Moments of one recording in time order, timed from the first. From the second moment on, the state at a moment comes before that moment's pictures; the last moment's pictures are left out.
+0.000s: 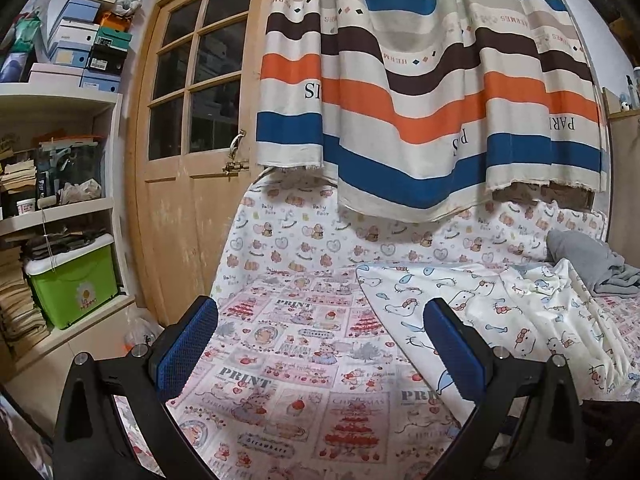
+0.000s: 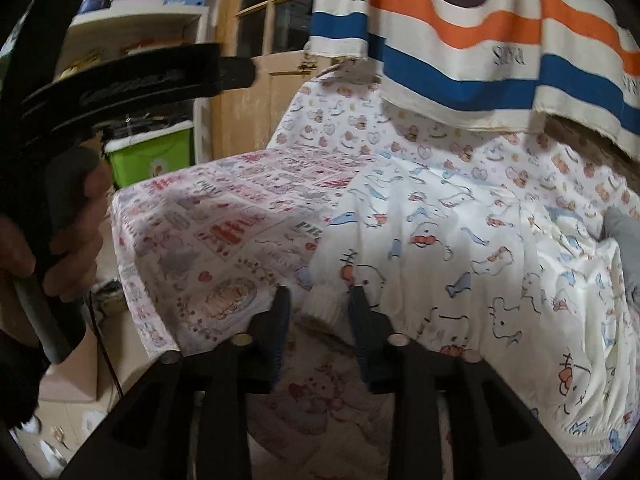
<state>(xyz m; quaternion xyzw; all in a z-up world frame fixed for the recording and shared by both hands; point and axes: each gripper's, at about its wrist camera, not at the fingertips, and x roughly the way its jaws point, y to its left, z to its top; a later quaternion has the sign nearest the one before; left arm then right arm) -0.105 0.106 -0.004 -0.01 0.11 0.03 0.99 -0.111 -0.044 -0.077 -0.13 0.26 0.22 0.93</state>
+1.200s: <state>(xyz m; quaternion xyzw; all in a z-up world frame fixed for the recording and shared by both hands) -0.013 -0.015 0.074 0.05 0.14 -0.14 0.98 -0.073 -0.305 0.056 0.06 0.14 0.00 0.99</state>
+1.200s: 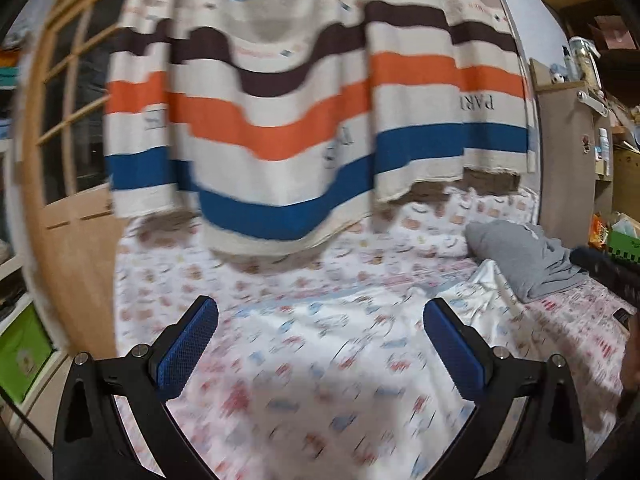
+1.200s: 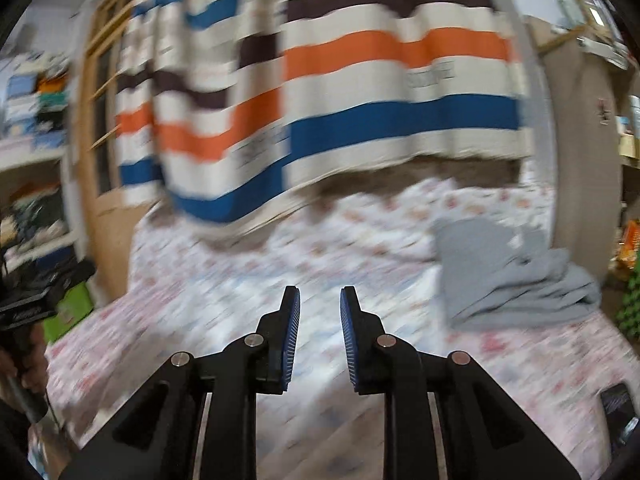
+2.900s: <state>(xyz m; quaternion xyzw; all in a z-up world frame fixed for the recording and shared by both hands) 0.253 -0.161 0.001 0.08 0.39 -0.09 0.91 0.141 -0.422 0.020 0.08 0.30 -0.01 0.95</state>
